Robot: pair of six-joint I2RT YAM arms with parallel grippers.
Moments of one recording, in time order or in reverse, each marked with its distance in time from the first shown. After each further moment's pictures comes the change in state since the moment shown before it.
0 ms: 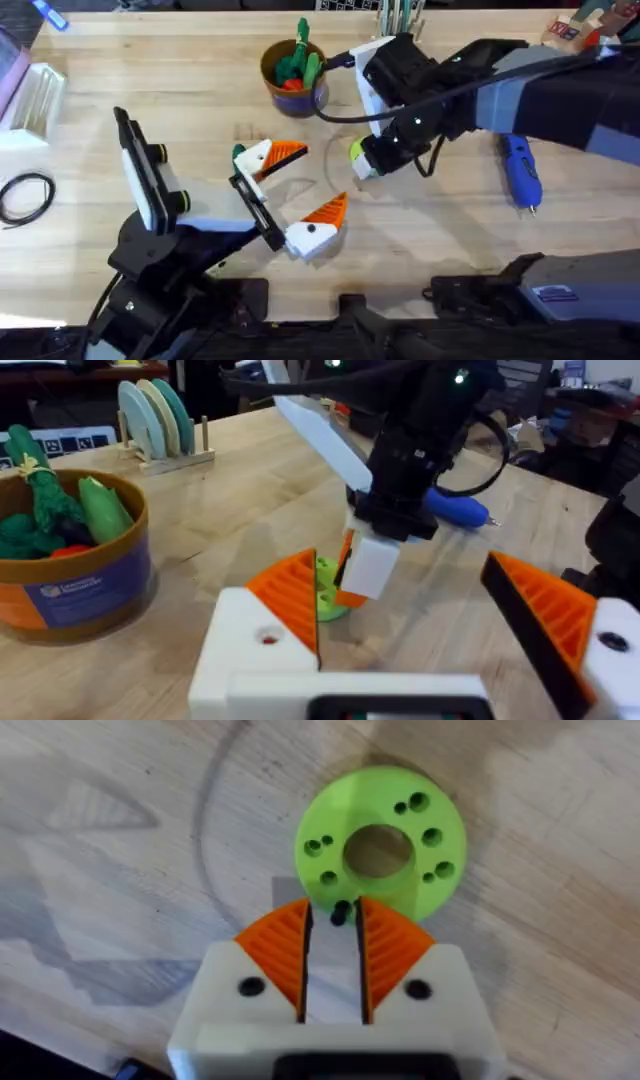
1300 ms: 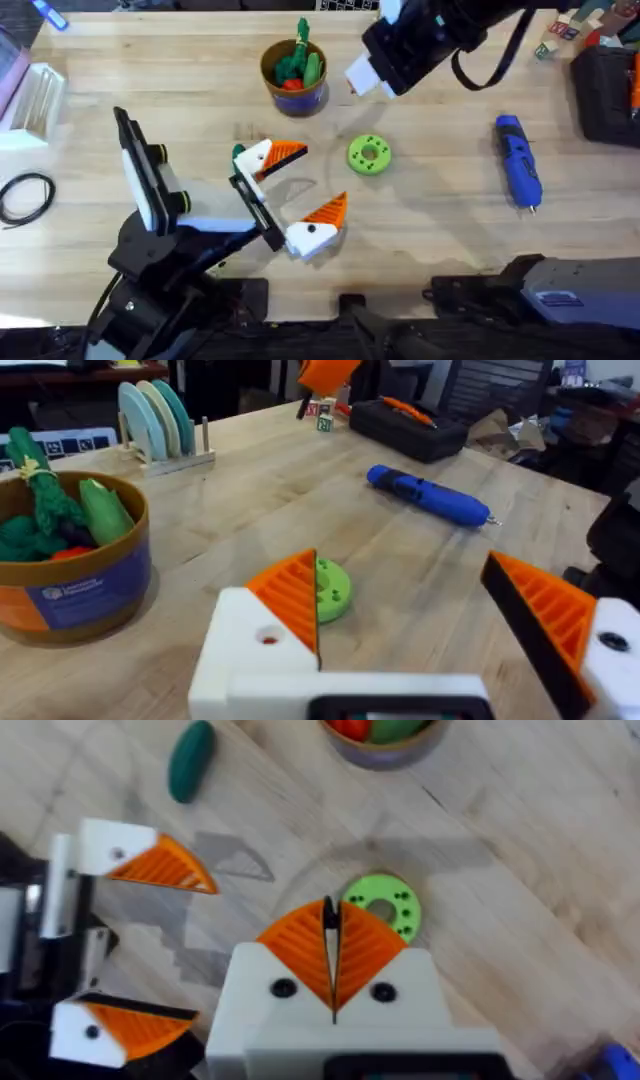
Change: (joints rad) left arm 0.000 0.000 0.000 0.000 0.000 0.005; right arm 0.048 -0.053 0.633 -0.377 0.000 -0.180
